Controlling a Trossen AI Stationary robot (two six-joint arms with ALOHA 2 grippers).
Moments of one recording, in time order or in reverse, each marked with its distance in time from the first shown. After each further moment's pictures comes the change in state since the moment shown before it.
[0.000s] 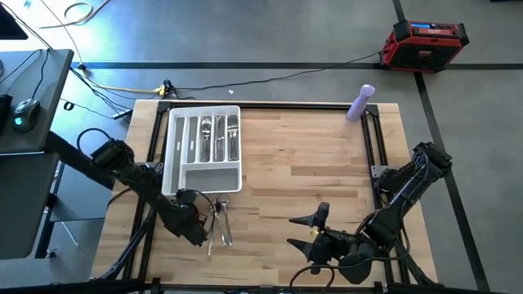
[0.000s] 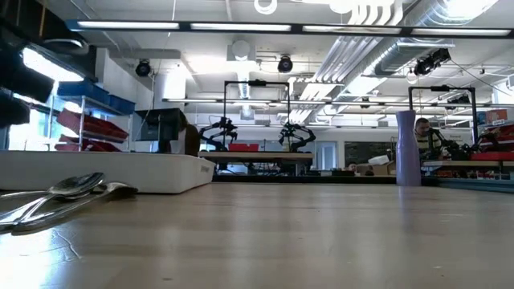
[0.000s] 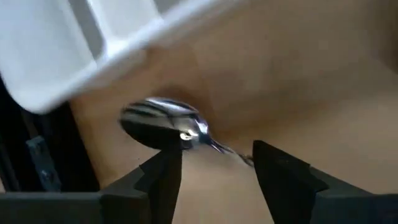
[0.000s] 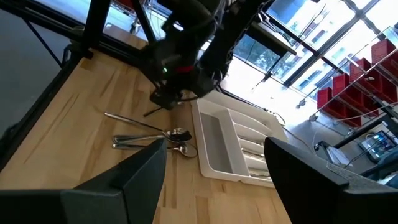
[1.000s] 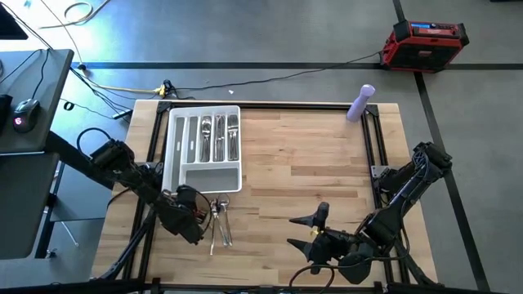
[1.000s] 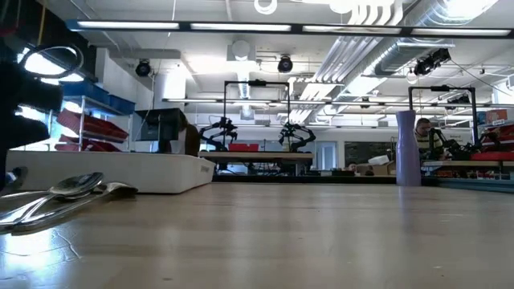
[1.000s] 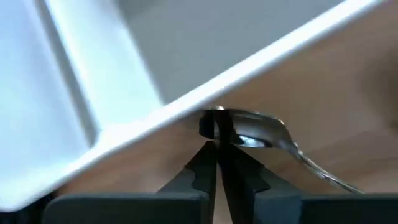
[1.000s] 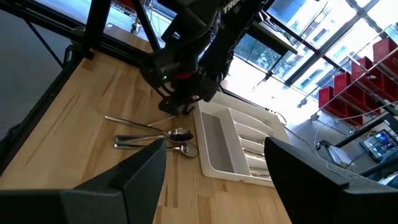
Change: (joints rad) left arm -0.007 0.003 -0.115 0.102 -0.230 0.017; right arm -0.001 0.000 0.000 -0.001 -0.004 0.009
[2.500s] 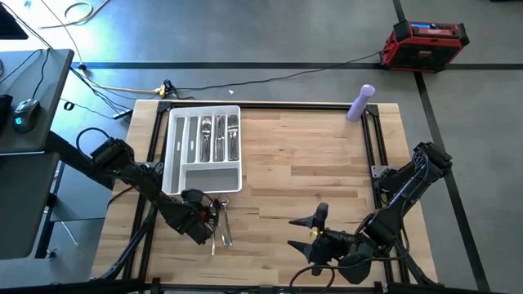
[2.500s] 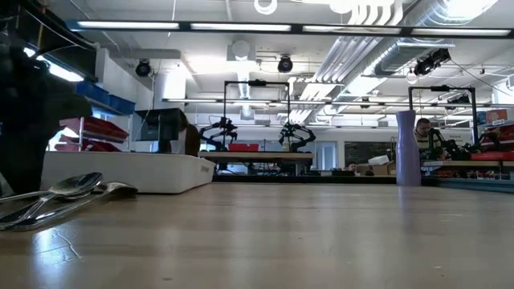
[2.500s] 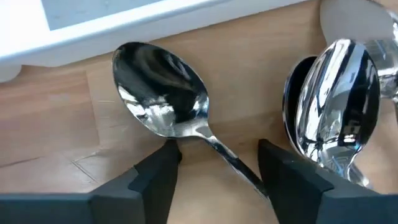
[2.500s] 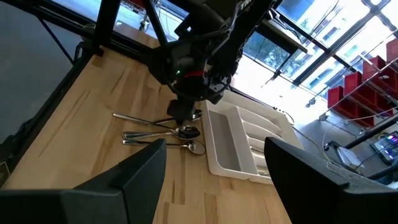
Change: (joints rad) left arm 0.043 -0.005 0.034 0.190 0.052 -0.171; right arm 0.000 0.000 0.000 -0.016 -0.035 0.009
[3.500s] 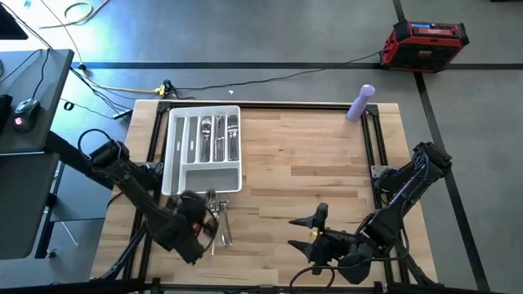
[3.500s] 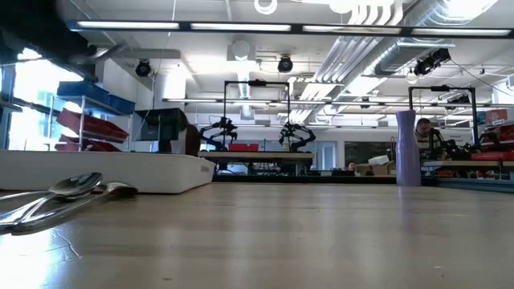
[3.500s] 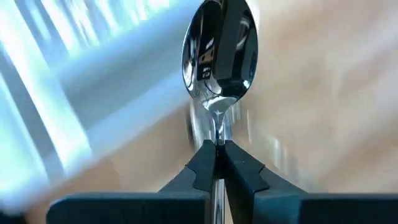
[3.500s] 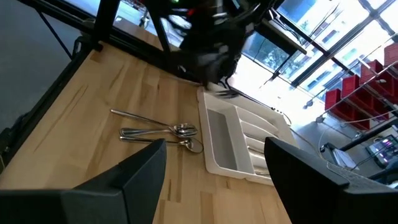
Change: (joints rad) left arm -0.084 0.002 0.480 -0.626 -0.441 0.158; right arm 0.000 0.000 0.000 -0.013 0.002 -0.021
